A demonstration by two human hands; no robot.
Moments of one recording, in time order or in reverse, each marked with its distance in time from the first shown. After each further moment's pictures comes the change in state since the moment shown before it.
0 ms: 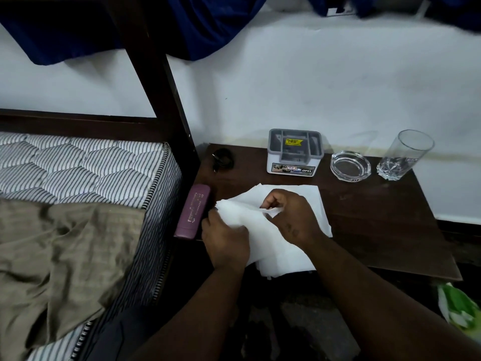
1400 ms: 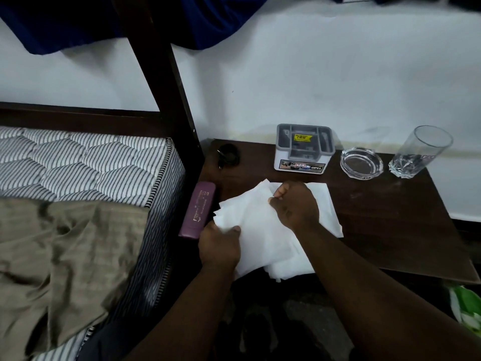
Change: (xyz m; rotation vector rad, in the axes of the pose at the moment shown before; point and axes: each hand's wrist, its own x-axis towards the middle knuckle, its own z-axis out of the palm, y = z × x) left_hand 0.019 -0.016 -0.020 -0.274 -0.157 -0.238; right_hand 0.032 0.000 0.025 -0.240 0.173 0.219
